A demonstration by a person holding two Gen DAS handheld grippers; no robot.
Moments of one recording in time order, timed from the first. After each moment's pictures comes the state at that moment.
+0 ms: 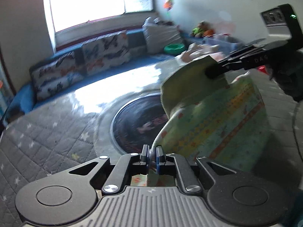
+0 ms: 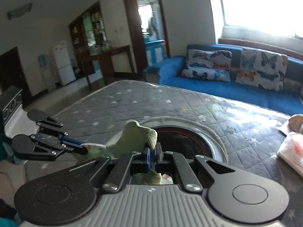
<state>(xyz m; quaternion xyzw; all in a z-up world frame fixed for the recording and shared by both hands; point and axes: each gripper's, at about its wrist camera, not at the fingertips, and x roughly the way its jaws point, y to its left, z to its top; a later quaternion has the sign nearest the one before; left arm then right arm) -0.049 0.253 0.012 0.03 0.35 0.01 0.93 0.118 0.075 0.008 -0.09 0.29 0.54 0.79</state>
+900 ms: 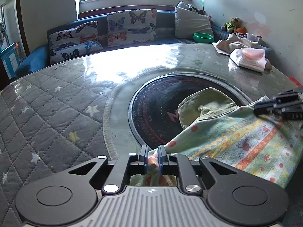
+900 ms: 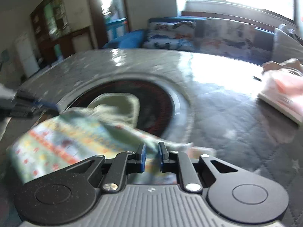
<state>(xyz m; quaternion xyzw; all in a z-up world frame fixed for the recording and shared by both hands) -0.005 0.291 -0.030 -0.04 0.39 0.07 0.92 0.150 0.056 -0.085 -0.10 0.36 0.43 0.83</state>
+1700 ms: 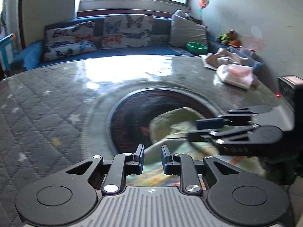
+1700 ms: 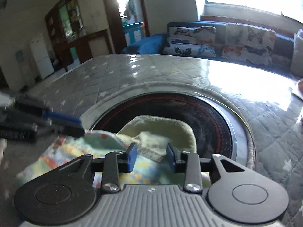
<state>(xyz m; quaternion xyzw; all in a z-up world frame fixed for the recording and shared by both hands) 0.003 0.265 -0.003 -0.09 0.38 0.04 0.92 0.130 0.144 -0.090 -0.09 0.34 0.48 0.80</state>
